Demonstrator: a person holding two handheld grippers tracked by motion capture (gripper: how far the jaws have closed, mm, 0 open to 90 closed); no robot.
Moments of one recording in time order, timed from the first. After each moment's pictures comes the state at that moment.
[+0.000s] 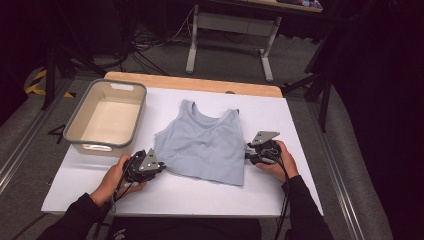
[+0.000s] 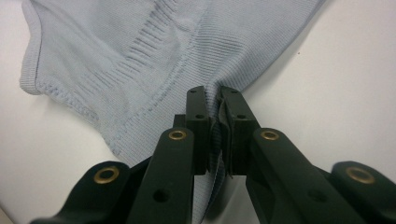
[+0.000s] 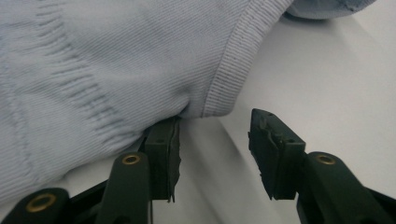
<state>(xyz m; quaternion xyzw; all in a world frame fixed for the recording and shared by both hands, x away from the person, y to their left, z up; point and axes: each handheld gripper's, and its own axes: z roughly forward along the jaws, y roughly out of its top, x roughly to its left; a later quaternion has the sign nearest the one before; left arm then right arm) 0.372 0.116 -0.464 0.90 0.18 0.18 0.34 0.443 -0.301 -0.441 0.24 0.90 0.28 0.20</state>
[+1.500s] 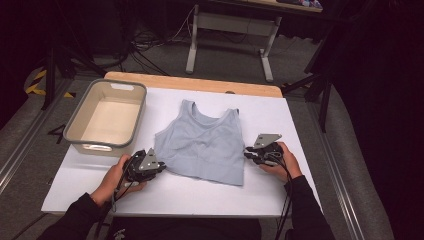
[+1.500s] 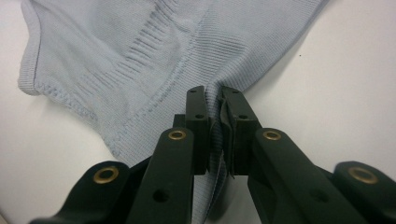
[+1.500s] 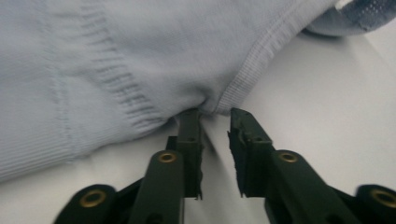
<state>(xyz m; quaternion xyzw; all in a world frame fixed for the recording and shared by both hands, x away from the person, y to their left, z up) 0.372 0.116 -0.465 0.90 0.19 0.17 0.34 0.436 -0.304 -0.438 0.20 0.92 0.27 0.21</state>
